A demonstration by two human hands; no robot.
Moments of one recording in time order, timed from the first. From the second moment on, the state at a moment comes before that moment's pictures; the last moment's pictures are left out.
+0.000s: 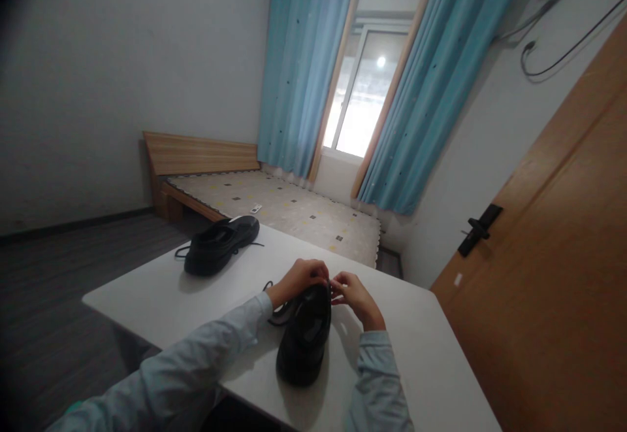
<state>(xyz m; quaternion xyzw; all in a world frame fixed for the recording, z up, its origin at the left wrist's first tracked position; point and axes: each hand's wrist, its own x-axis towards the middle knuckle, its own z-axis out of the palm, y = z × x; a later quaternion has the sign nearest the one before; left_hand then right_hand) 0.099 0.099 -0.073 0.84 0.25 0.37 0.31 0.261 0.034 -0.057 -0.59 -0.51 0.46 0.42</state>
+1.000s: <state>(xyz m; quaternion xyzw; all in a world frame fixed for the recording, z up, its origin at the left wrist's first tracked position) 0.044 0.128 -0.063 0.81 0.42 0.31 0.27 0.298 0.034 -0.056 -0.56 -0.35 0.40 0.63</state>
